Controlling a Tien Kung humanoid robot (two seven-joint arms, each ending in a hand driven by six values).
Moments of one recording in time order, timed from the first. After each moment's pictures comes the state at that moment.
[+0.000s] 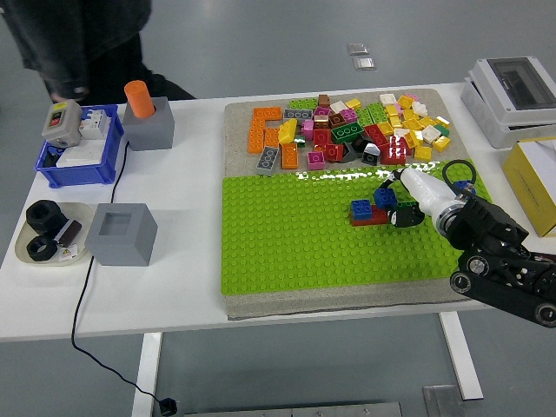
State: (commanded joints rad) left arm -0.04 0.32 -0.57 -0.19 0.03 -0.02 0.13; right arm 0.74 -0.47 0.32 1.37 -1.40 -0.37 -0.55
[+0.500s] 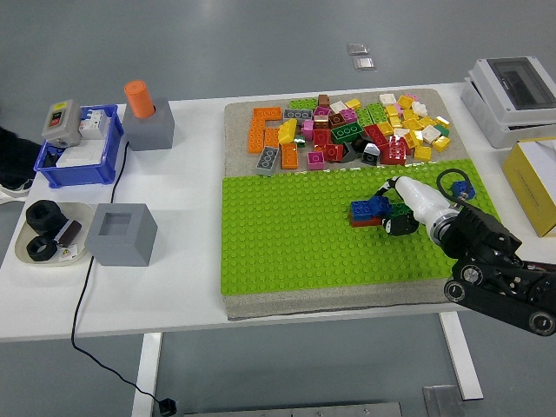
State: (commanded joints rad) left arm -0.04 0.32 -0.57 -0.19 0.04 -0.02 0.13; right arm 0.73 -0.46 0.30 1.37 -1.41 -0.38 -0.55
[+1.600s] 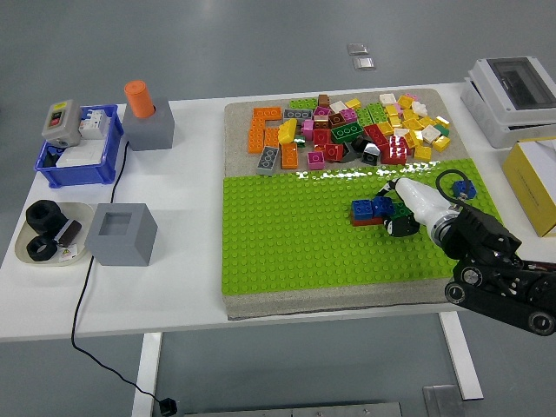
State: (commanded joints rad) left arm -0.04 0.33 -0.57 -0.19 0.04 -0.02 0.13; right arm 0.75 -0.46 0.25 1.35 -1.41 -0.39 -0.53
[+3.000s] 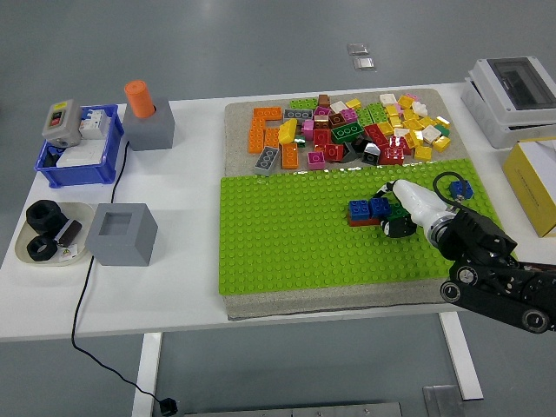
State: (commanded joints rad) left arm -0.05 0.33 -0.56 -0.18 0.04 -0.02 0.12; right arm 0.75 -0.44 0.24 1.31 -1.38 -0.40 -0.51
